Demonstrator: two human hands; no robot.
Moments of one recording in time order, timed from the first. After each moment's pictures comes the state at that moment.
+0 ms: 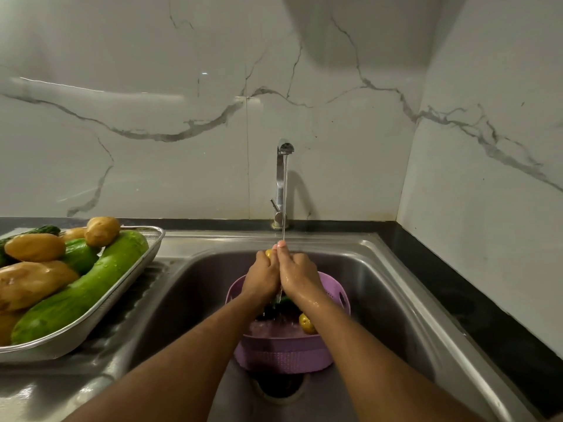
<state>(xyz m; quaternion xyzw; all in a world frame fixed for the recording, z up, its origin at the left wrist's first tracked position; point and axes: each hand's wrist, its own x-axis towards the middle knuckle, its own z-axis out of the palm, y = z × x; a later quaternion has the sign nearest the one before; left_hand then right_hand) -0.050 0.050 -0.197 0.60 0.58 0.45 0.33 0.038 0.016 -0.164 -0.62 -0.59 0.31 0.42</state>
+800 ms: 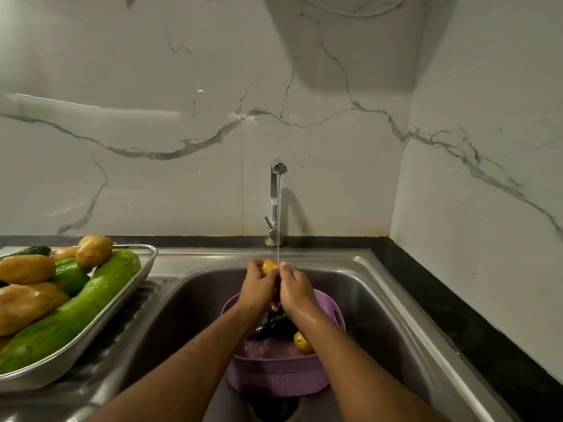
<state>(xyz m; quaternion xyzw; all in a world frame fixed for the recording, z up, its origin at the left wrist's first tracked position) -0.050 0.047 -0.186 0.54 0.49 0.52 0.44 0.042 0.030 -0.174 -0.59 -0.54 0.39 0.47</state>
